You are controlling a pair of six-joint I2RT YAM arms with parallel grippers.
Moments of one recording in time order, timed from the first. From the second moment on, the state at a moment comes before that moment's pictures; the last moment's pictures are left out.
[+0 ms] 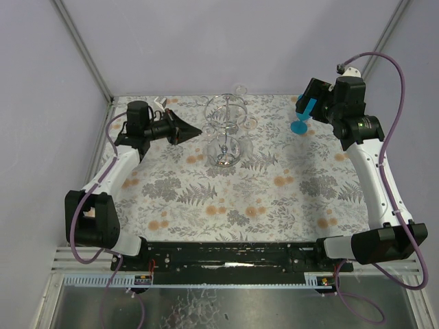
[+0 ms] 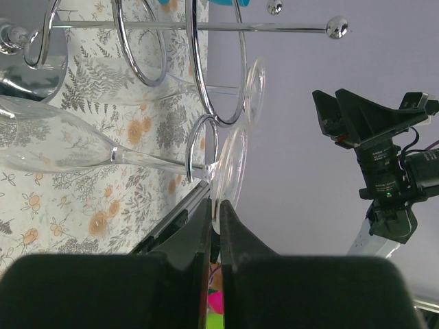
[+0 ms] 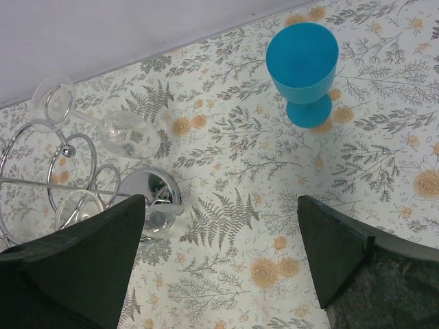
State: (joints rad) left arm -0.10 1.46 1.10 -0.04 0.90 -1.14; right arm 0.13 1.34 1.52 -0.64 0.04 0.40
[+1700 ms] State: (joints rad) left arm 0.02 1.19 1.36 -0.51 0.78 -0.41; right arm 0.13 1.38 1.60 -0.65 0.01 0.40
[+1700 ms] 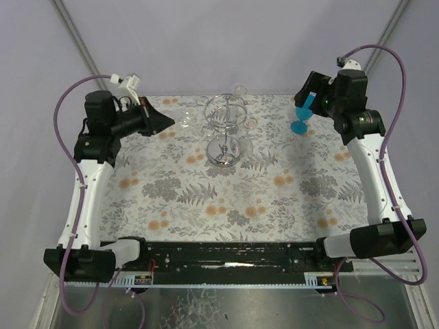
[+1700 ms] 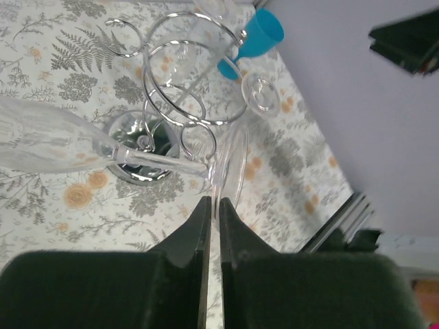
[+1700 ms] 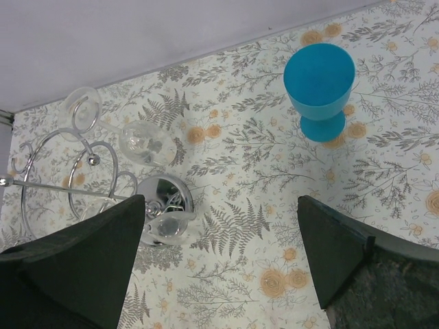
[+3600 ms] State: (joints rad) left arm -0.85 1.06 1.08 -0.30 -0.04 0.95; right arm 0.13 1.57 1.83 -0.68 -0.43 0.49
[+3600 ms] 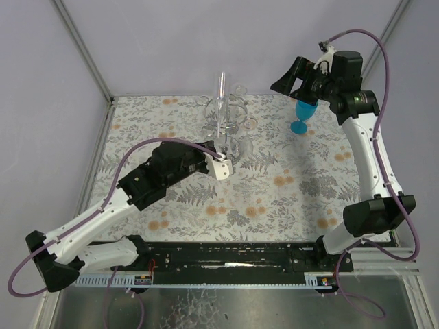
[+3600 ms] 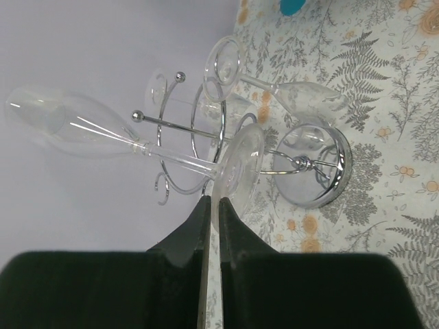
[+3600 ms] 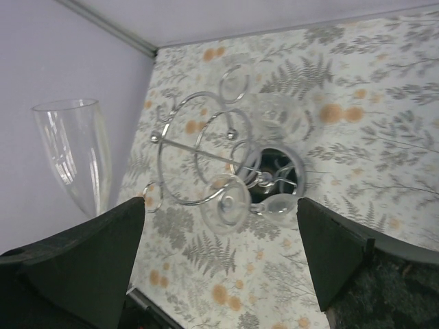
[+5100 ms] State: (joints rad) left arm -0.89 1.05 0.99 -0.19 0.02 1.18; right arm 0.30 1.82 2.01 -0.41 -0.89 0.73
